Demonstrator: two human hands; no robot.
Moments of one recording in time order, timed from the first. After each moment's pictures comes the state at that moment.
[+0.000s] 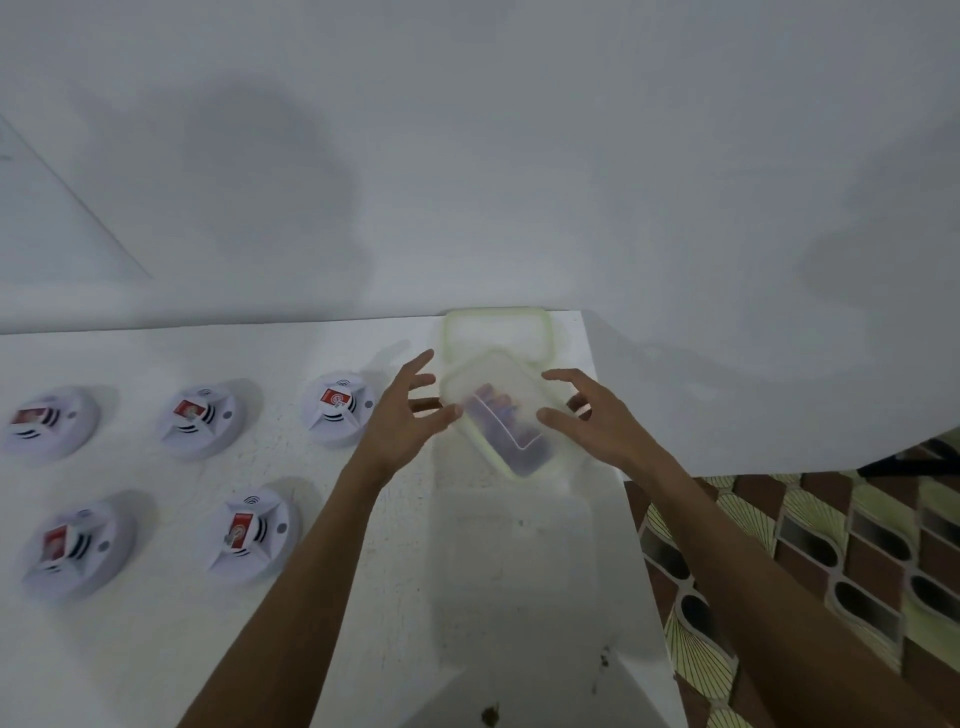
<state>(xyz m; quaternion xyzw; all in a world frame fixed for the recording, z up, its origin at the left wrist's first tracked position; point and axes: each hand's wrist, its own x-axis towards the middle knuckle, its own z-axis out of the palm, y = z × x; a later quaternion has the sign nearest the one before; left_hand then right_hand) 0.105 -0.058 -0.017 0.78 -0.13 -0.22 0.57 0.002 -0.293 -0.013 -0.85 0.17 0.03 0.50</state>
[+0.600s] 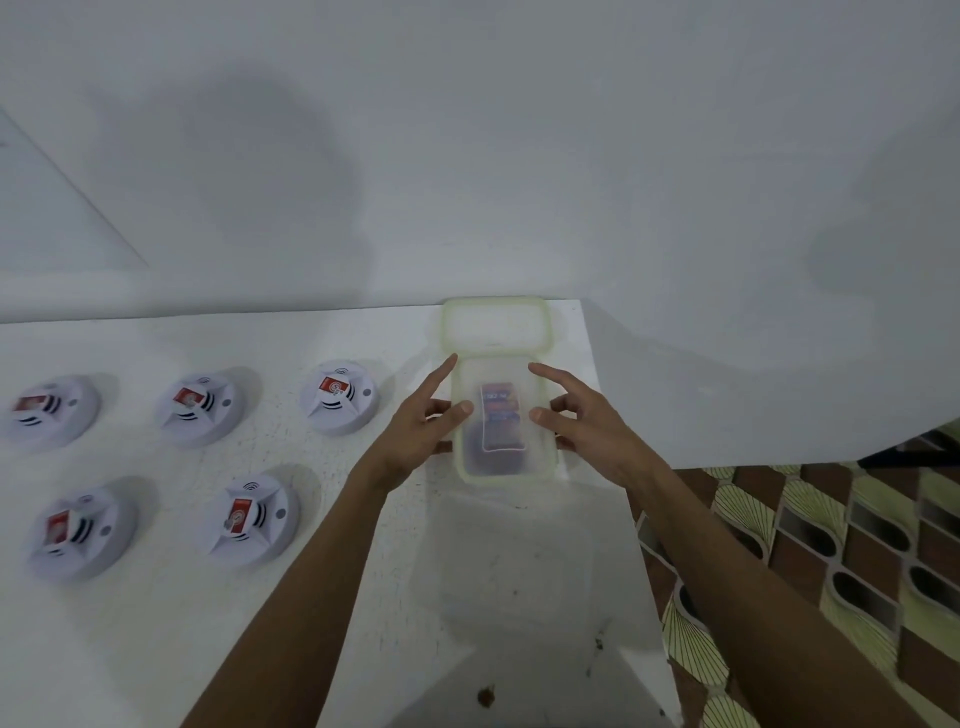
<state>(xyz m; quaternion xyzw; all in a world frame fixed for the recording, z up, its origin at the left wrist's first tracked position) 0.090 -0.065 -0.034 0.73 -0.14 -0.31 0.59 -0.012 -0.282 -0.018 -0.74 0.15 0.06 0.66</state>
